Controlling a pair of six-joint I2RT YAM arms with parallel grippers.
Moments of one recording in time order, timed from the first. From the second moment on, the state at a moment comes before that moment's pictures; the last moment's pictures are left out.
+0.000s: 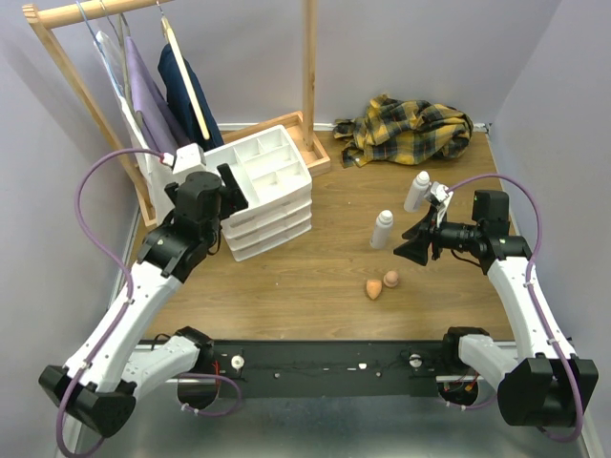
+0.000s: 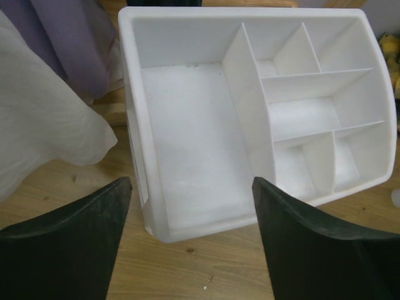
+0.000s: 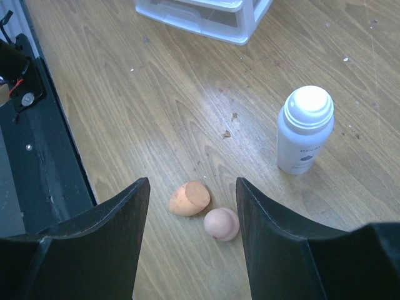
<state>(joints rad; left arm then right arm) -0.47 0.93 1.08 -0.57 -0.52 -0.54 -0.04 0.99 0.79 -0.60 -1.04 -0.47</state>
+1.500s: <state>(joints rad) -0.39 1.03 1.18 -0.80 -0.38 -0.83 0.50 1.42 1.04 -0.28 -1.12 -0.23</state>
